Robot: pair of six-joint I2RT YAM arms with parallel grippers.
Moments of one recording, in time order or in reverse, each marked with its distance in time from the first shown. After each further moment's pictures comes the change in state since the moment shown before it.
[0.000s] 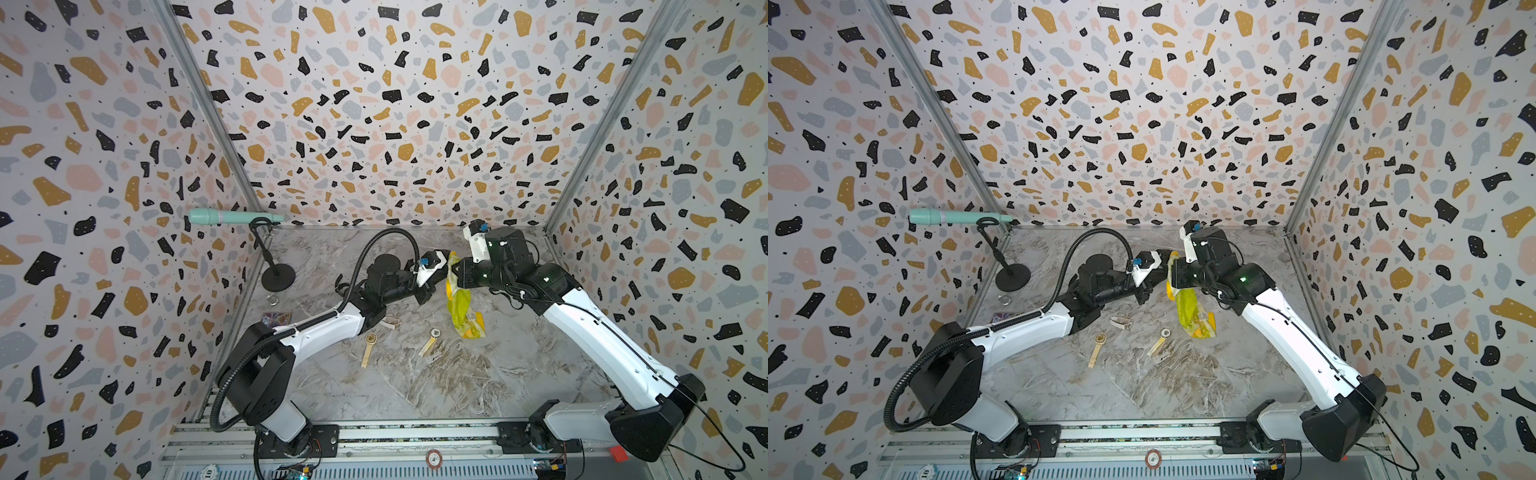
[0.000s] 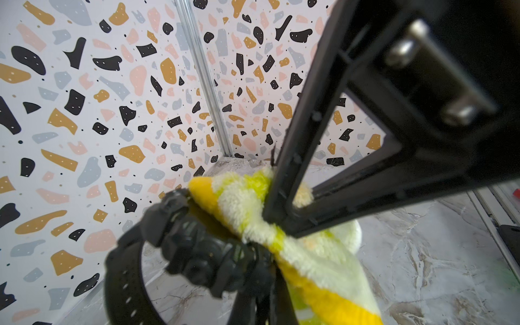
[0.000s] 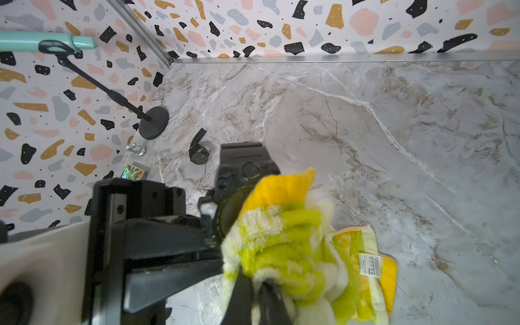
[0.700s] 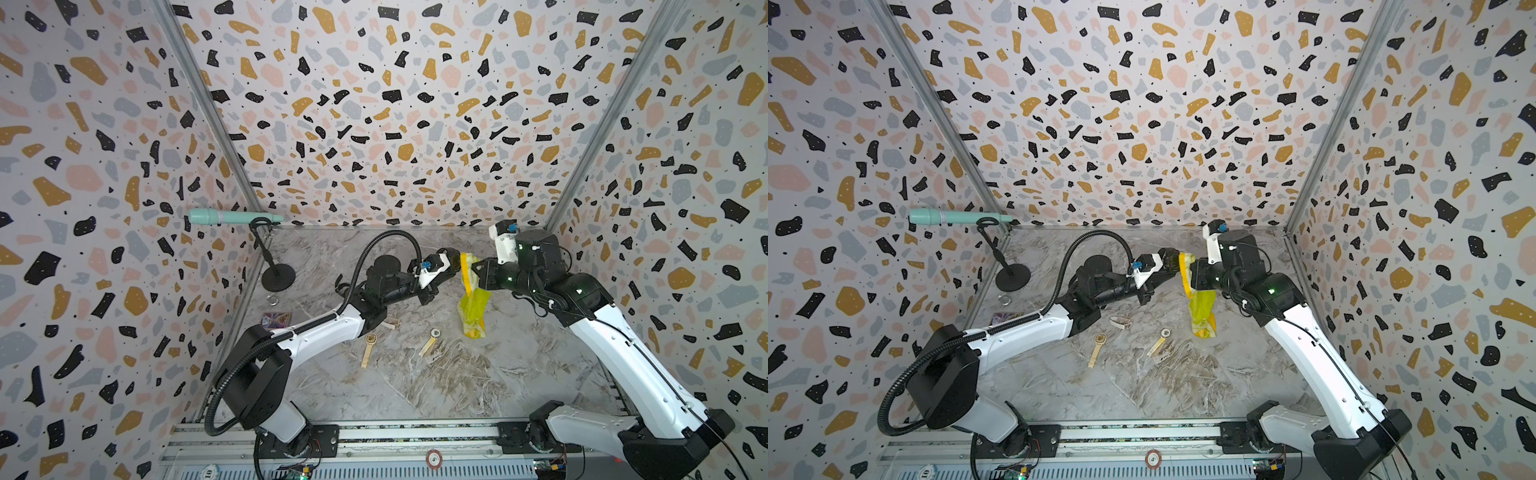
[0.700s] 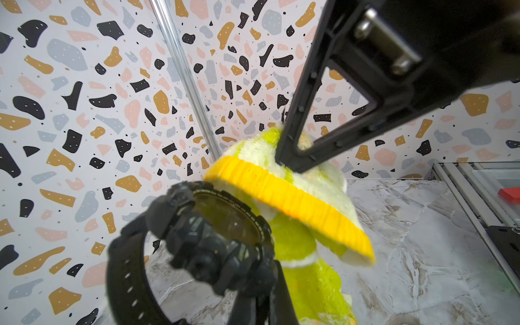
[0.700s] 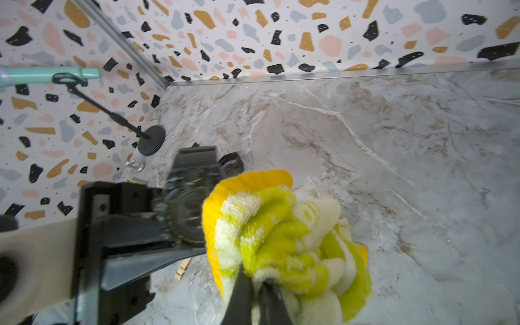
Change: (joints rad) left arm -0.019 -0.013 0.000 0.045 0.031 0.041; right arm -0.017 -0.136 -0.026 -0.051 -0.010 -0.022
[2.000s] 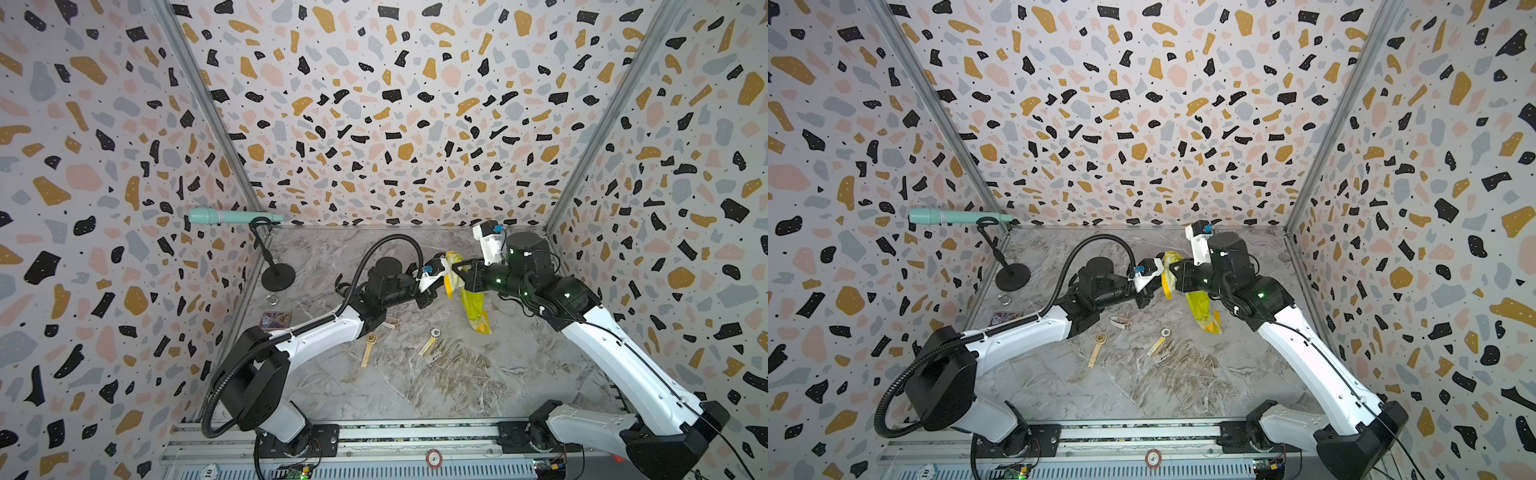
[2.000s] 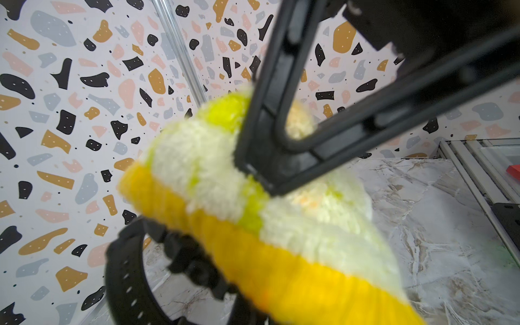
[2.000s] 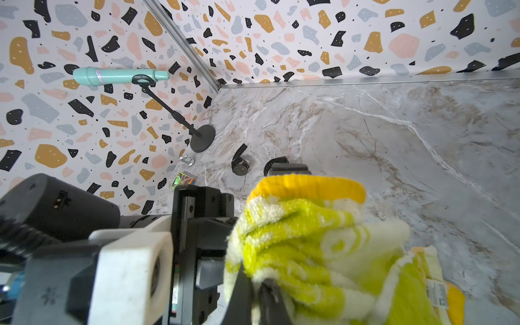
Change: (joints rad) left arm -0.005 -0.018 -0.017 -0.078 -0.032 0.049; right arm 0.030 0.017 -0.051 0.163 -0.126 0.056
